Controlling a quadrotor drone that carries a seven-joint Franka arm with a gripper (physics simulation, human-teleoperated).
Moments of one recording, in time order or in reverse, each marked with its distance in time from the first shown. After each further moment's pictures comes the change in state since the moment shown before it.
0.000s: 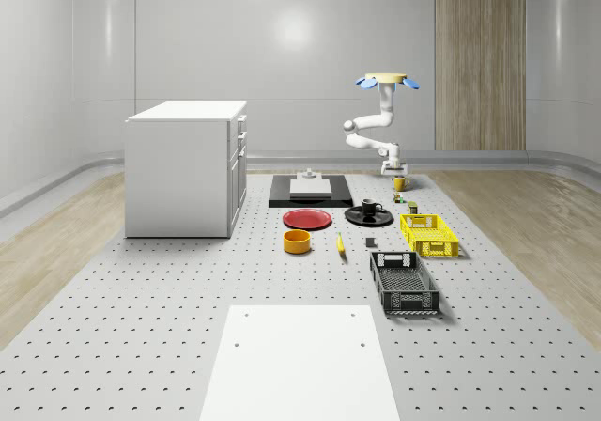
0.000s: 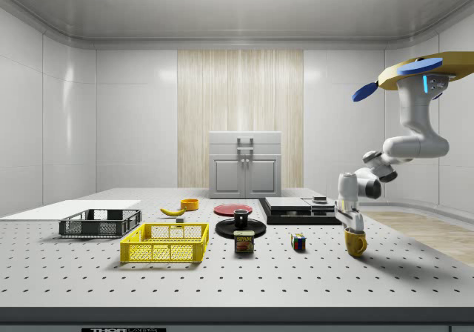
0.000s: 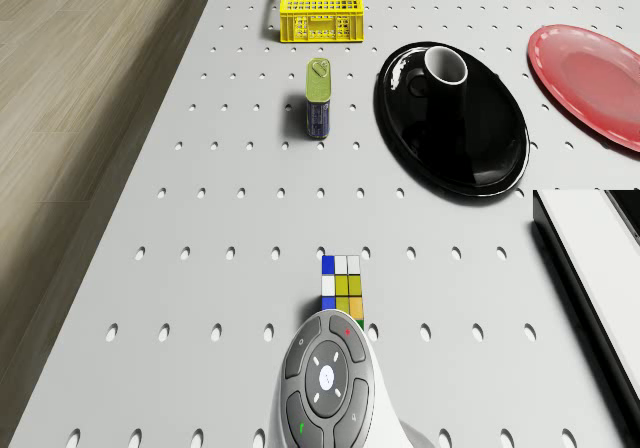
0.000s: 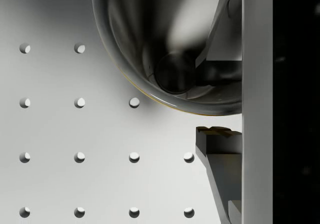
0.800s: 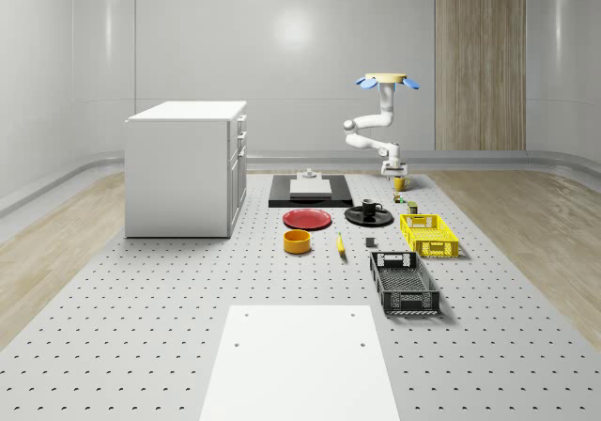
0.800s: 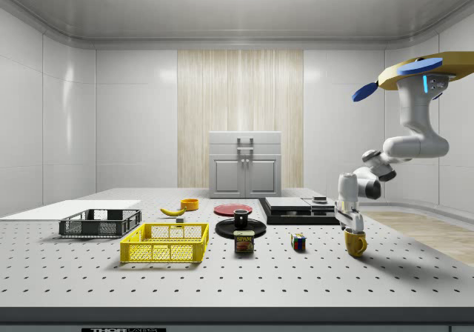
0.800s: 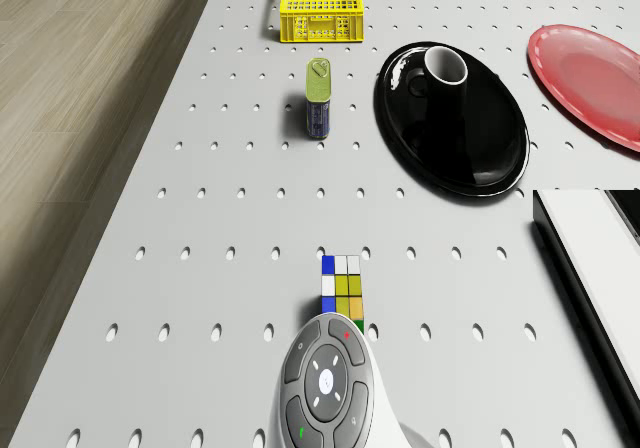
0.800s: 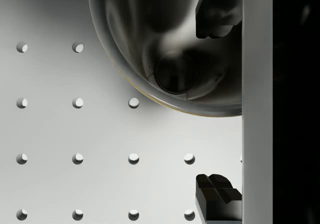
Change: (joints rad) arm -0.022 -0.015 -0.013 0.017 -0.004 0.030 0.012
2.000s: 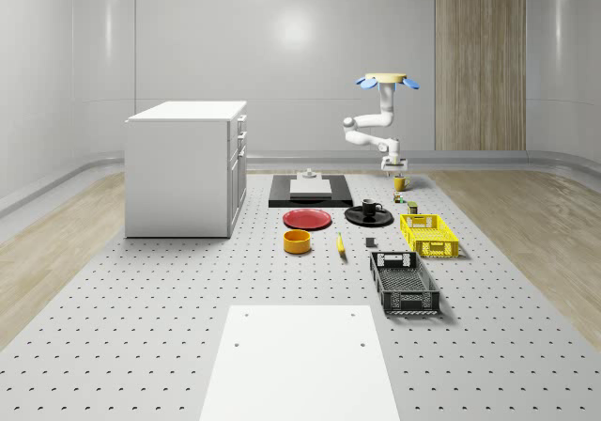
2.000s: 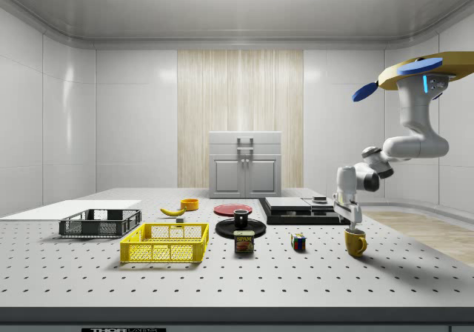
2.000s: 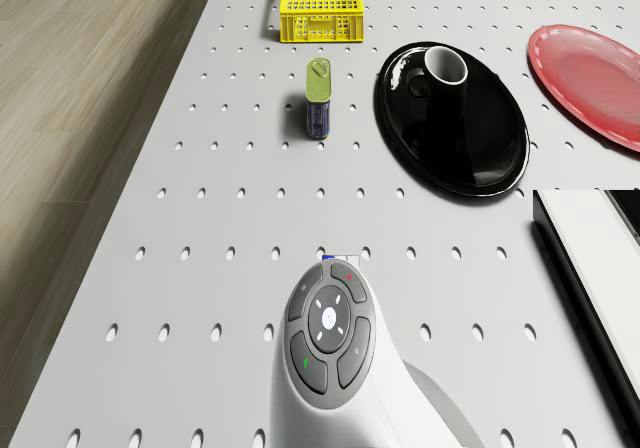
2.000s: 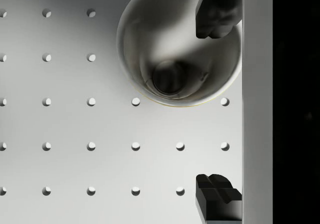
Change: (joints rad) arm -0.003 -0.044 0.090 -0.047 0.095 -0.021 0.015
